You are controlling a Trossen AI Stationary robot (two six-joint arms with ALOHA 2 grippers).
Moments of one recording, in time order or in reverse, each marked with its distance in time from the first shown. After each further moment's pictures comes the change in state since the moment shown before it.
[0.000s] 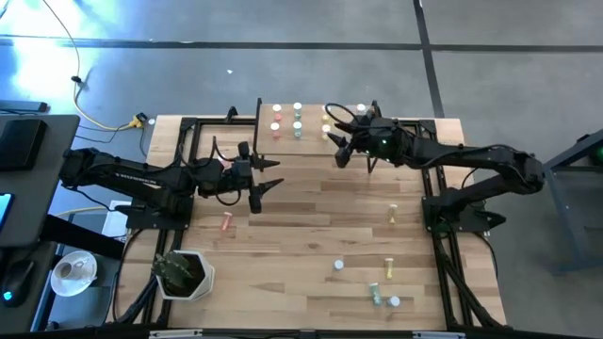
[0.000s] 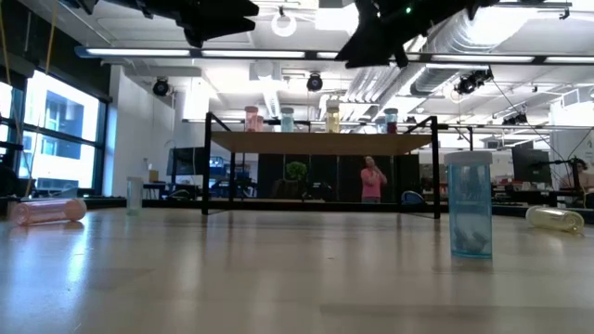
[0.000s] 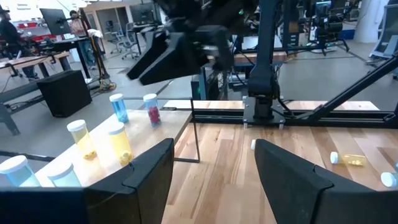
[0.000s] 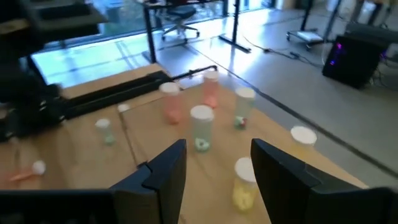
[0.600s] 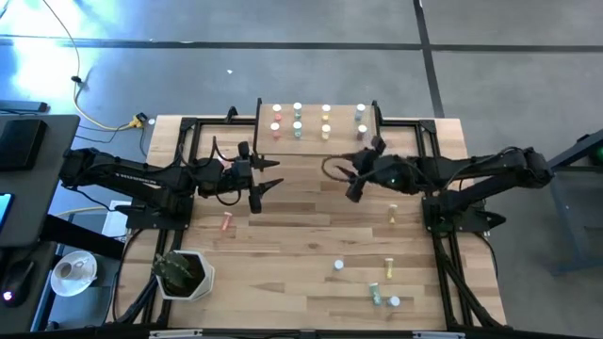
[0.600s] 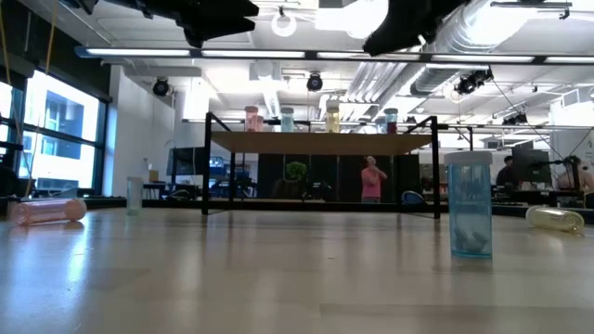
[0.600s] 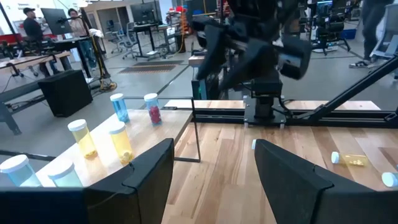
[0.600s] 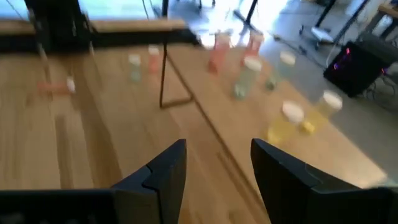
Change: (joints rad) left arm -0.001 0.000 0.000 -0.001 -0.004 0.000; right arm 0.331 -0.090 0.000 -0.311 0.271 -0.012
